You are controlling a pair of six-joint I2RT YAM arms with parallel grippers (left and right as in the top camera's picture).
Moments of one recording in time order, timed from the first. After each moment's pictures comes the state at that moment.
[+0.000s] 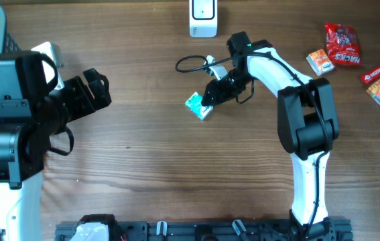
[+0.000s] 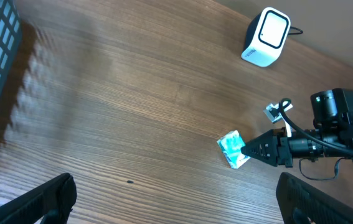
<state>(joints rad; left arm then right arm) -0.01 1.19 1.64 -1.30 0.07 -0.38 0.30 2.31 1.70 -0.98 -0.69 -0.31</state>
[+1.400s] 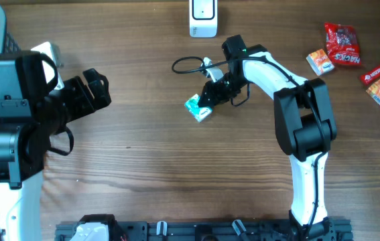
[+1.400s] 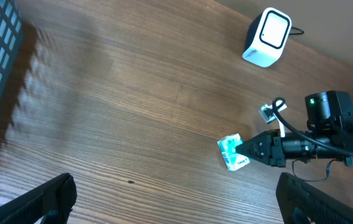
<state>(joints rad) -0.01 1.19 1.64 -1.30 0.07 -0.38 0.33 2.30 1.66 -0.89 -0.71 -0.20</state>
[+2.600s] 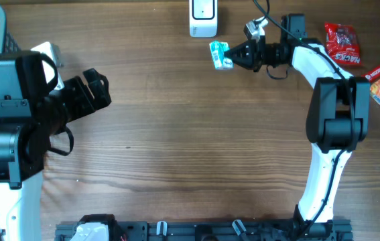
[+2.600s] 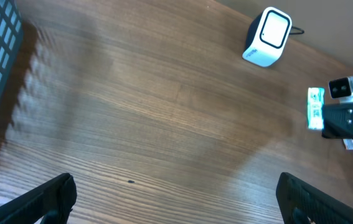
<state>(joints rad) -0.01 1.19 1.64 -1.30 0.07 -0.38 0.02 2.31 1.67 -0.43 -1.56 0.39</state>
